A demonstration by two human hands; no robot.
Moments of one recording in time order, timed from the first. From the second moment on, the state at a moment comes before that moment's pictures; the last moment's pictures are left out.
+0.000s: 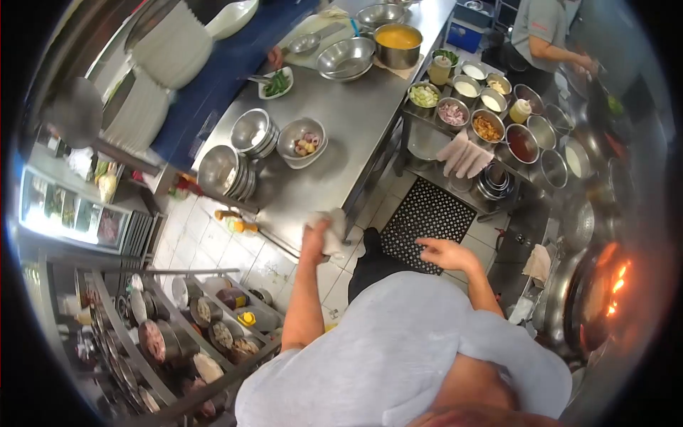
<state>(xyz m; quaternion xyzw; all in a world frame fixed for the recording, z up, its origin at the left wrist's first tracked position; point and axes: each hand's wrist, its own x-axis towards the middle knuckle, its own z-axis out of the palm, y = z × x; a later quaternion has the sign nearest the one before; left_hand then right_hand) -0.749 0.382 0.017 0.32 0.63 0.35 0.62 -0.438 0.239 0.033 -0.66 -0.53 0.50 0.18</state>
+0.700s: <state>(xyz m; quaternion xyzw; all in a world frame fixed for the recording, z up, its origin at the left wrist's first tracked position) -0.813 0.636 0.004 0.52 0.72 0.28 0.37 -0.331 0.425 0.018 -0.83 -0.45 0.23 0.24</state>
